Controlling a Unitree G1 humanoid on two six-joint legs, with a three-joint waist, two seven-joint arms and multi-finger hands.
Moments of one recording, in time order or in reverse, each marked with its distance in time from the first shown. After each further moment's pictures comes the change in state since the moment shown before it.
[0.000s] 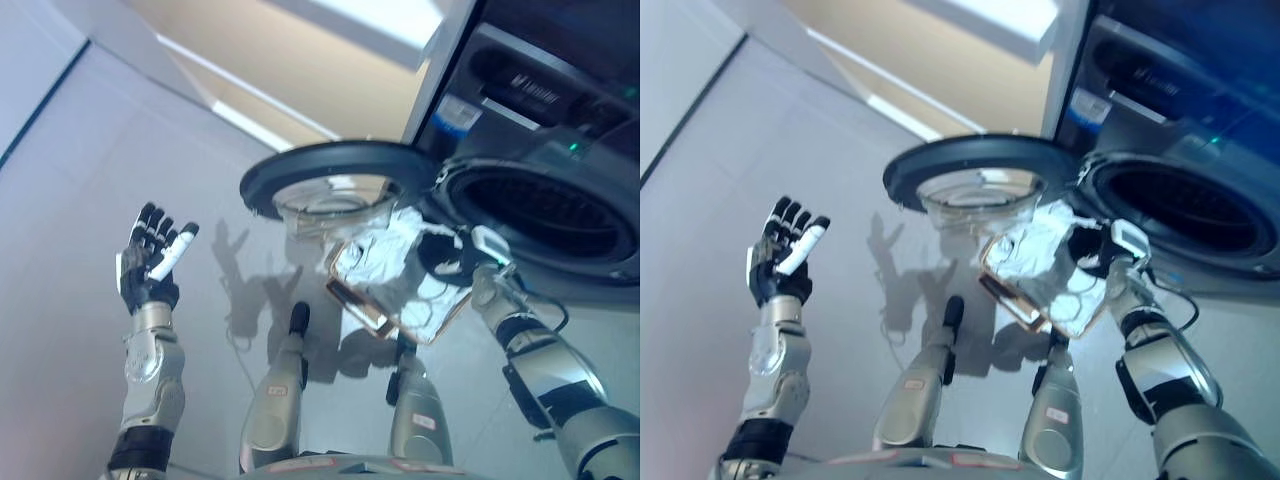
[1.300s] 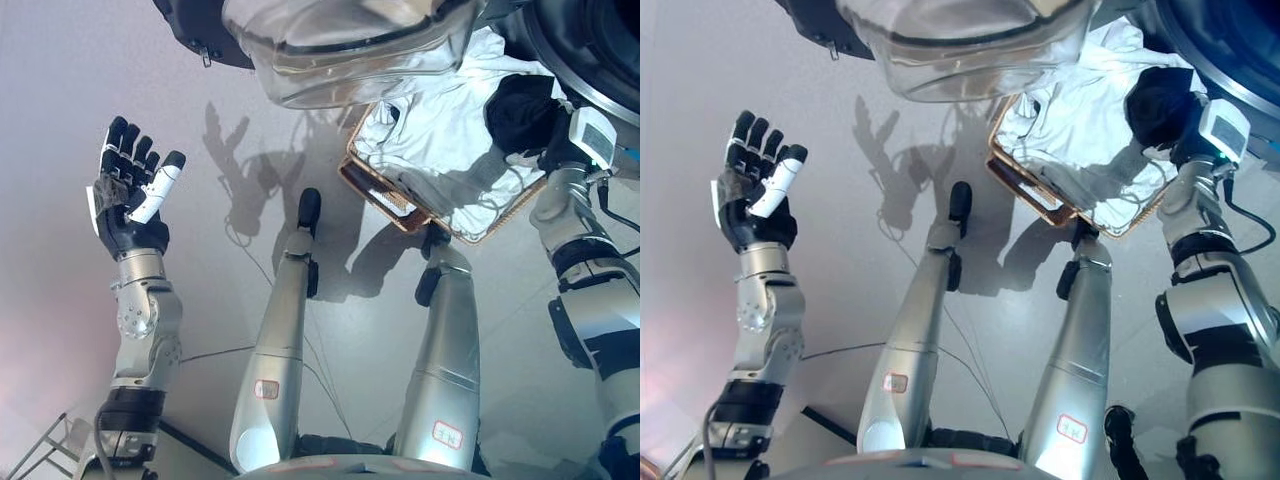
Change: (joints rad) left arm -0.102 0.123 -0.052 -0.204 -0.016 -0.059 0.146; right arm -0.311 -0.220 0.056 0.010 0.150 -0.008 -0.160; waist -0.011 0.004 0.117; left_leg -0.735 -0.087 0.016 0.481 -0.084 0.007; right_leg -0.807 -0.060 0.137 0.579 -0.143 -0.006
